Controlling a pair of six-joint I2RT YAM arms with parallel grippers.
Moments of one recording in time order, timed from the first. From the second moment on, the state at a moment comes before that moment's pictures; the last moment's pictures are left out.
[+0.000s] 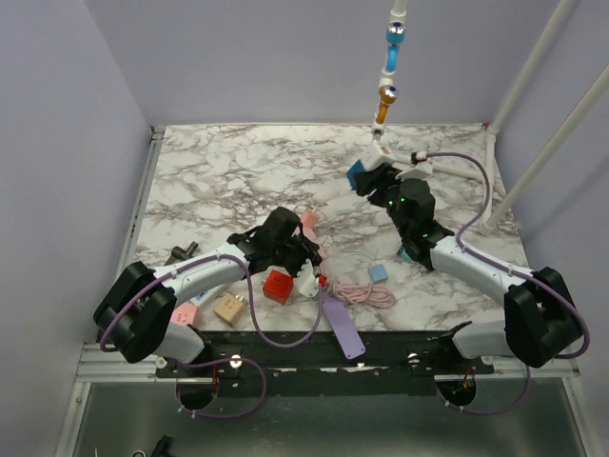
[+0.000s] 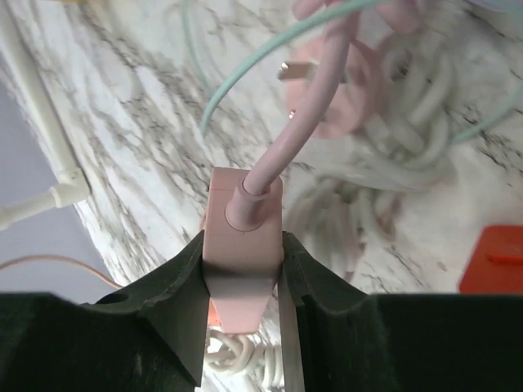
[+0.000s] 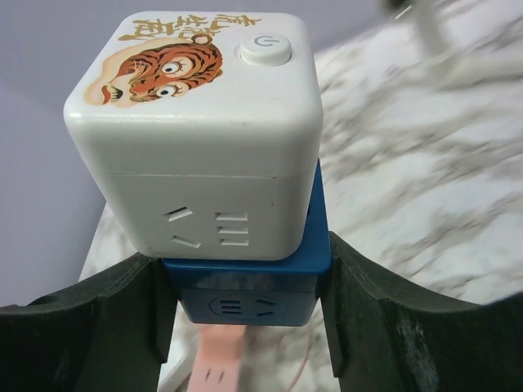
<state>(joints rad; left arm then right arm) -0.75 1.40 0.82 -0.19 0.45 1.55 0.57 1.35 0.75 0.46 0.22 0.63</state>
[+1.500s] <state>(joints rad) -0.72 0.94 1.21 -0.51 0.46 0.71 0.52 1.10 0.91 0.12 -0.67 0.40</state>
